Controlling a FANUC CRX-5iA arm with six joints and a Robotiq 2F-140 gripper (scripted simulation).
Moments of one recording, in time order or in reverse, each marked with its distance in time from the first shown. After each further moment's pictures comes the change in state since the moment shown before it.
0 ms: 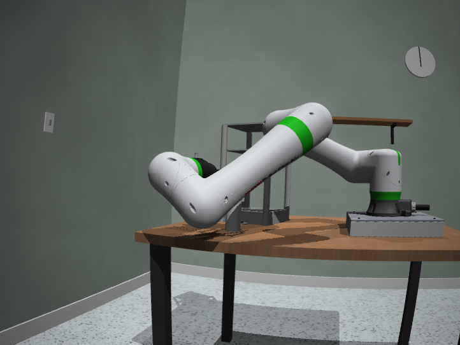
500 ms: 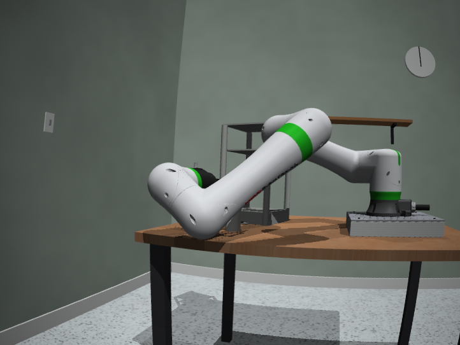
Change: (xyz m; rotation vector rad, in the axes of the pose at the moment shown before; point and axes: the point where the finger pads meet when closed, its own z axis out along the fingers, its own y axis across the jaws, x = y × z) arm 0.028 0.000 0.000 0.000 0.000 0.000
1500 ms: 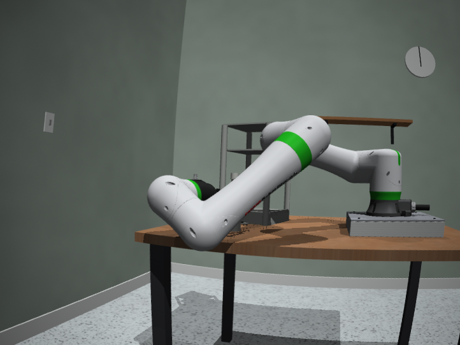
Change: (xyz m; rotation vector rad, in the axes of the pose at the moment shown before) arm 0.032 0.000 0.000 0.000 0.000 0.000
